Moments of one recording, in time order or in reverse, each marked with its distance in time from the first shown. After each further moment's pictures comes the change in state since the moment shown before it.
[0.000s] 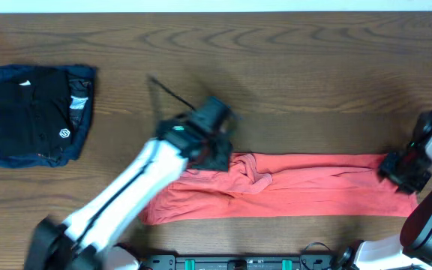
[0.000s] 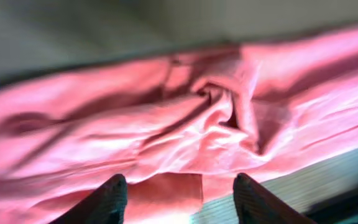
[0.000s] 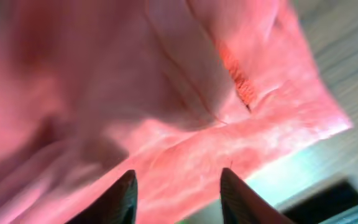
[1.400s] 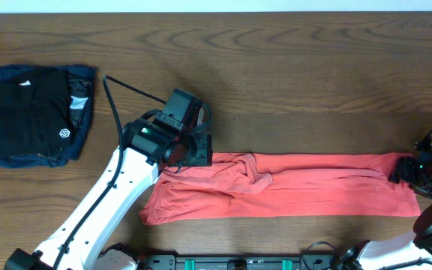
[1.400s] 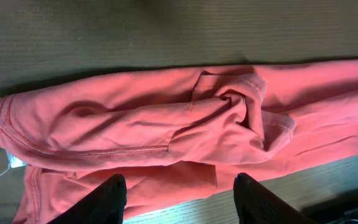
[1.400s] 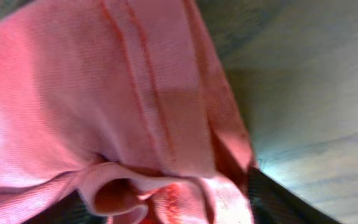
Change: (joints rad) left arm 0.111 -0.114 0.008 -0.081 -0.003 0.014; right arm -0.221 0.078 -0.058 0.270 -0.136 -0.523
